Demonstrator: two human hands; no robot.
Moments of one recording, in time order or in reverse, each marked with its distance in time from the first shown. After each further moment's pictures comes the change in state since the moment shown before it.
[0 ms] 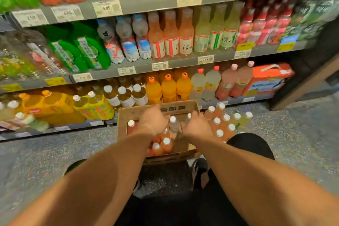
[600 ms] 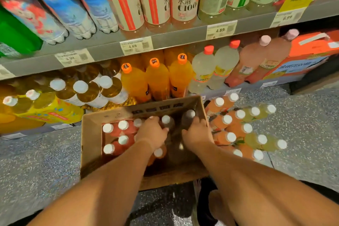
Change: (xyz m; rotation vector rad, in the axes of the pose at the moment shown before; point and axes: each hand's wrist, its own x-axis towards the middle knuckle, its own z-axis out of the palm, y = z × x) left_hand 0.172 -0.054 0.160 0.010 -0.243 -0.124; right_hand 0.187 0.069 0.118 0.020 -0.216 0.241
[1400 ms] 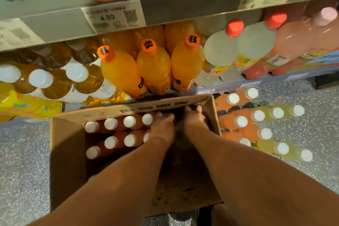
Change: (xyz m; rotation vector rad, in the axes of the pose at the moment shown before) left_hand 0.110 -0.010 0.104 0.095 -0.150 0.076; right_hand 0.136 -0.002 0.066 -0.155 -0.024 -0.103
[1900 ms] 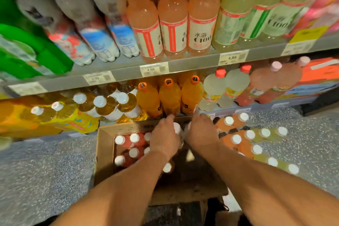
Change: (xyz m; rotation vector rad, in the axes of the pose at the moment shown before) left_hand -0.127 0.041 -0.122 -0.122 0.370 0.054; right_hand -0.119 -0.049 -0.114 -0.096 0.297 -0.250
